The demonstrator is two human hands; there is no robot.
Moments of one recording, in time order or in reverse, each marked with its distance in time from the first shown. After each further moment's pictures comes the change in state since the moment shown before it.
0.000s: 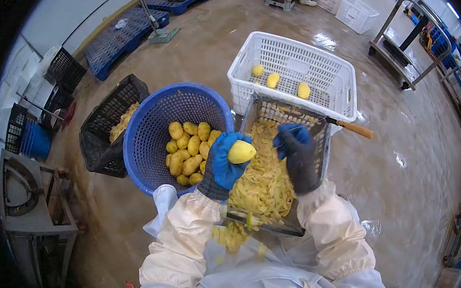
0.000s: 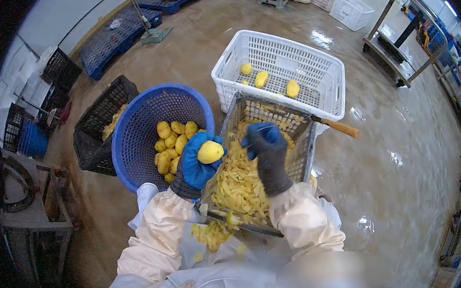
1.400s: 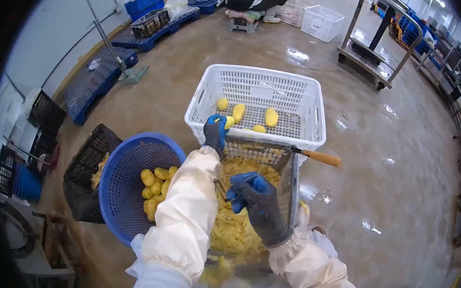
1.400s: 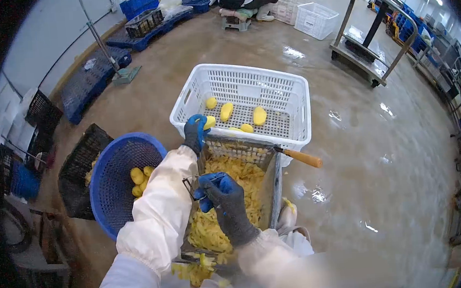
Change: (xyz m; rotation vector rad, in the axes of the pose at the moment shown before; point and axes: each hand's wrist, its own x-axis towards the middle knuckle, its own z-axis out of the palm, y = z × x) left_hand 0.258 -0.188 0.043 -0.032 0.324 -0.237; right_hand -0.004 -0.042 -0.014 0.245 0.032 0.256
